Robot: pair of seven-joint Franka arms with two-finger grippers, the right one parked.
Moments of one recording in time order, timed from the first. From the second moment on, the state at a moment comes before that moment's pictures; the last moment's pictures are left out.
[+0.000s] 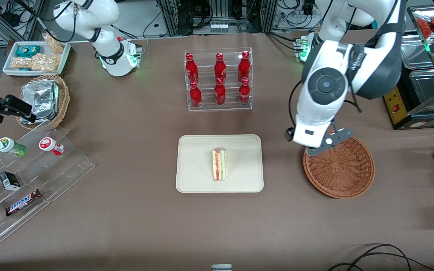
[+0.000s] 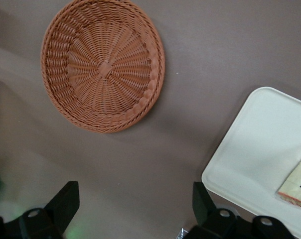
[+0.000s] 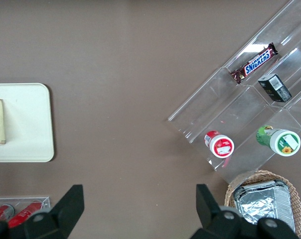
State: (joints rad) arm -0.67 0.27 0.27 -1.54 0.05 1.61 -0.86
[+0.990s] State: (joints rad) arm -0.01 0.04 -0.13 -1.64 0.03 1.50 -0.31
